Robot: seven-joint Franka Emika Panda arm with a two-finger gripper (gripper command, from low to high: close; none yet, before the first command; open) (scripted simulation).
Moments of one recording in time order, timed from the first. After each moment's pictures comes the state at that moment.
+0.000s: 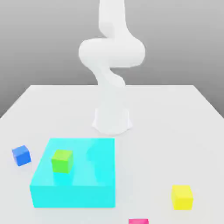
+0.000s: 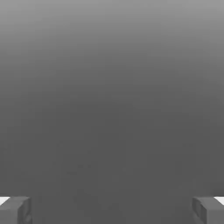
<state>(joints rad) 0.00 -0.71 0.01 -2.30 -0.01 2.33 0.81</state>
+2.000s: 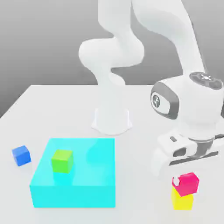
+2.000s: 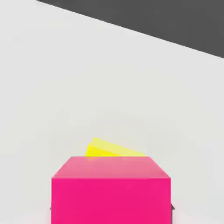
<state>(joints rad) 0.20 0.28 0.21 -2.49 -0.15 2.76 1.03</state>
